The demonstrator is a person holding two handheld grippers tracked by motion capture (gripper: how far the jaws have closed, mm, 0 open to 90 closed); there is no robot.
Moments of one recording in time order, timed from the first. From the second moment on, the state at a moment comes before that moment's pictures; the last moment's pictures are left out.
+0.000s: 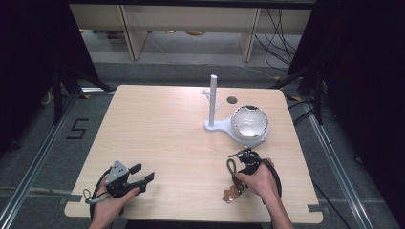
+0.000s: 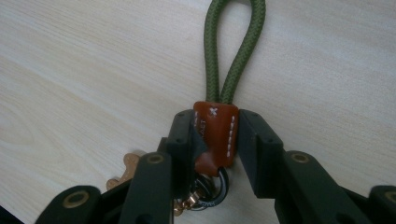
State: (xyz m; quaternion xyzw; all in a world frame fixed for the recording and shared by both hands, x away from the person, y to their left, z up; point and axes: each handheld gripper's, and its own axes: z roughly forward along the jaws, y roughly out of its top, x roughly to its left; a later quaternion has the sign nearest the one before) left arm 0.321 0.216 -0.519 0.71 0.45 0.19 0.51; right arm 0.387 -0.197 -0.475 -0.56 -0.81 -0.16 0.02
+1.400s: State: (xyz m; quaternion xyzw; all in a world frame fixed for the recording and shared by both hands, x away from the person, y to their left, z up) left arm 0.322 0.218 -0.518 0.71 0.44 0.19 0.51; right arm 0.374 -0.189 -0.463 -0.55 -0.80 -0.25 -0.01
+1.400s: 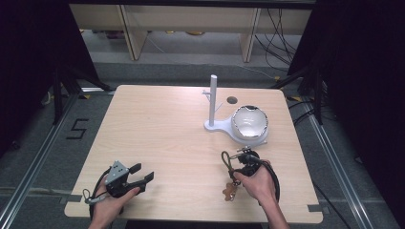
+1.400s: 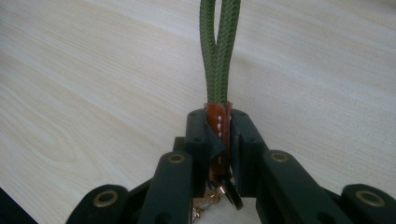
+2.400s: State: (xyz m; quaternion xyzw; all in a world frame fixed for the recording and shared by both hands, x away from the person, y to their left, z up) left arm 0.322 0.217 -0.515 0.71 0.44 0.19 0.51; right arm 0.358 -0.196 -0.460 -0.50 -0.77 -0.38 -0.07
